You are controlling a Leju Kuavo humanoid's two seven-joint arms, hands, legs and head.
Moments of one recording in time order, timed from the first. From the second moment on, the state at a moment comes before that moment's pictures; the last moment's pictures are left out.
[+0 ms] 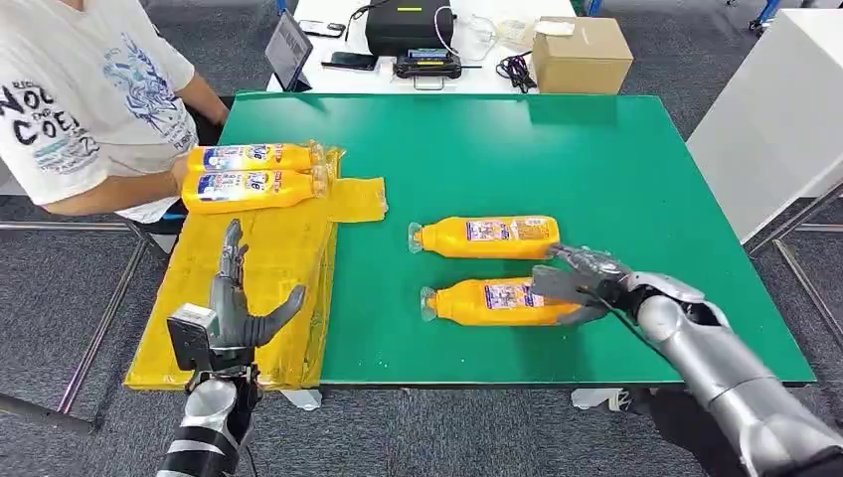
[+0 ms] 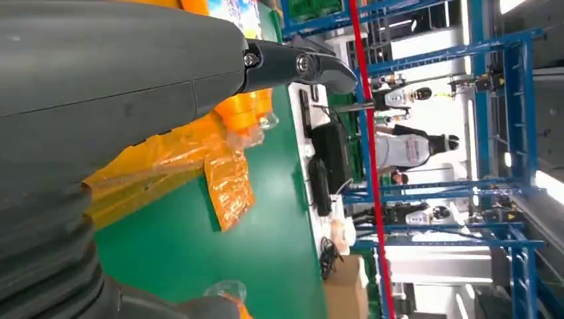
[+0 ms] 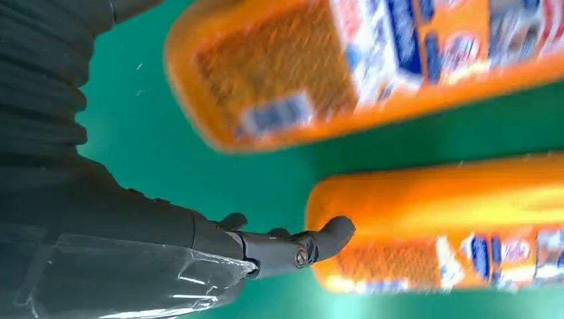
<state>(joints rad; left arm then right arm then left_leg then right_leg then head) -0.20 -0.22 0.00 -1.14 -0.13 0.19 -0.64 -0.58 -0.53 0.69 -1.08 0.37 0.39 -0.12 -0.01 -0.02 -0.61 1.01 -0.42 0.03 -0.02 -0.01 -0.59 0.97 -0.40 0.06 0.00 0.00</state>
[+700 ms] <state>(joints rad) -0.22 -0.25 -0.03 -1.08 -0.08 0.17 -0.63 -0.65 -0.63 0.95 -1.13 0.25 0.45 -0.09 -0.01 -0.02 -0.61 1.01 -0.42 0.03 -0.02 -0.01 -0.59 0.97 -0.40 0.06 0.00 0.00</state>
